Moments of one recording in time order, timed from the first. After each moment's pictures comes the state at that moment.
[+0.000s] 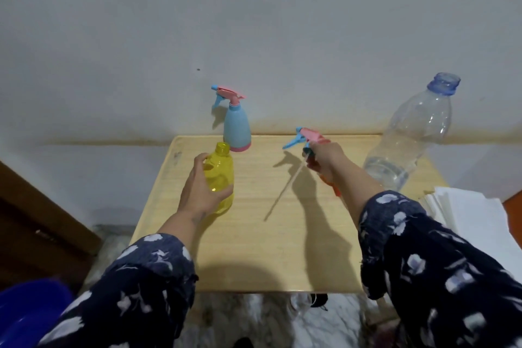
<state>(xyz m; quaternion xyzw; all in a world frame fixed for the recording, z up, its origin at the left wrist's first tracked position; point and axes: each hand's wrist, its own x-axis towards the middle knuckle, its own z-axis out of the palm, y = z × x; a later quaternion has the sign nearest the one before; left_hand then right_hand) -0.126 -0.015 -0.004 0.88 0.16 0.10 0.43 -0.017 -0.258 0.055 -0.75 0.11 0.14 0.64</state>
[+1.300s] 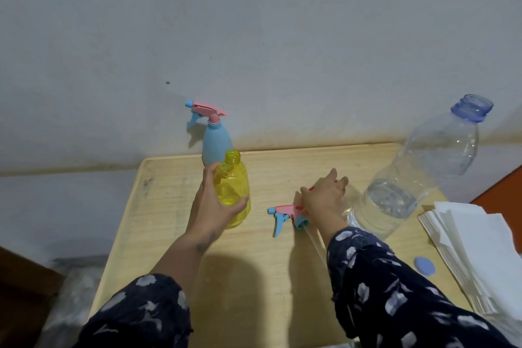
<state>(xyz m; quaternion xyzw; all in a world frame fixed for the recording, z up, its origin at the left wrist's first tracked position) -0.062 -0.040 -0.012 0.85 0.09 0.08 0.51 0.012 -0.255 -0.026 -0.92 0.26 0.02 0.30</state>
